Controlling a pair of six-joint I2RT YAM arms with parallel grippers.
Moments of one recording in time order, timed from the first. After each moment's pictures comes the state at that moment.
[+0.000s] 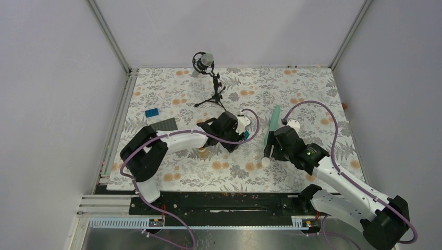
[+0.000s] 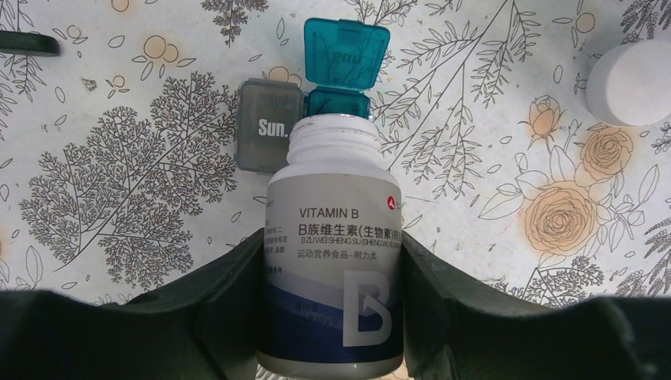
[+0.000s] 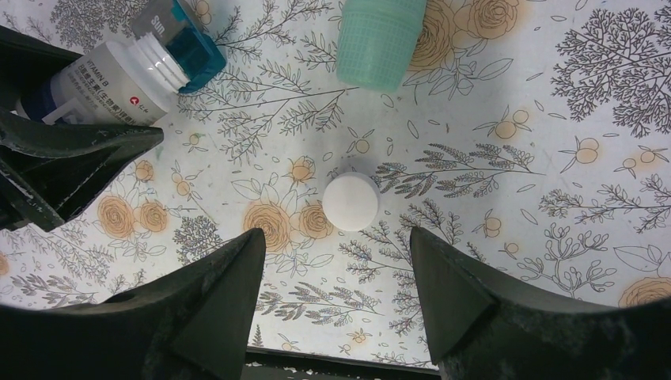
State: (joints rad) left arm -0.86 1.75 1.07 -0.19 0.07 0.03; right arm 0.66 0.90 0.65 -0.67 0.25 0.72
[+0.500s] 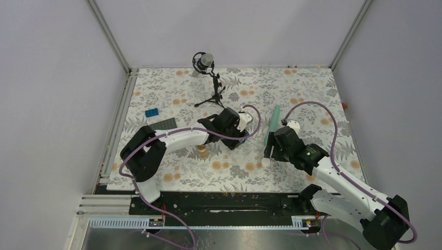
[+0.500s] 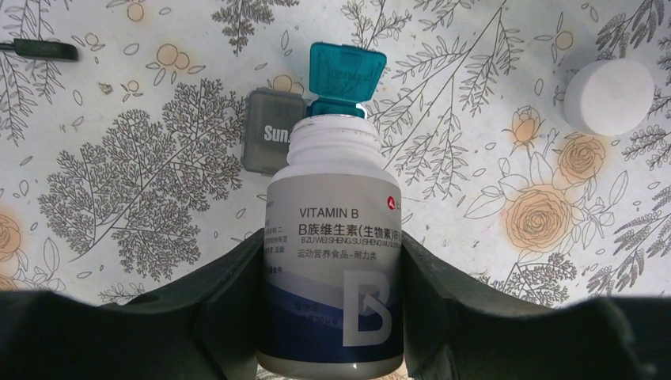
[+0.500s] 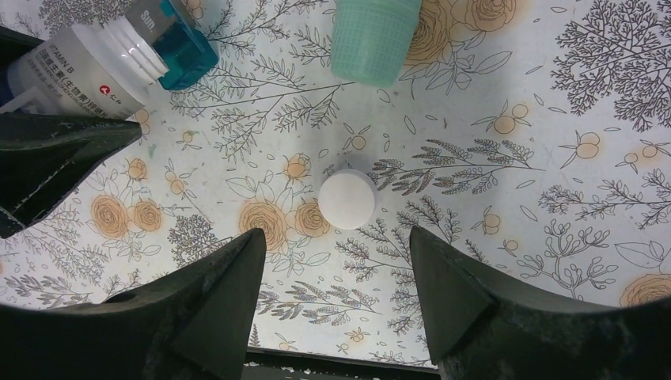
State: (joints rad) left arm -0.86 1.75 1.15 -0.28 0.07 0.01; right arm 0.66 0.90 0.64 -0.67 0.25 0.73
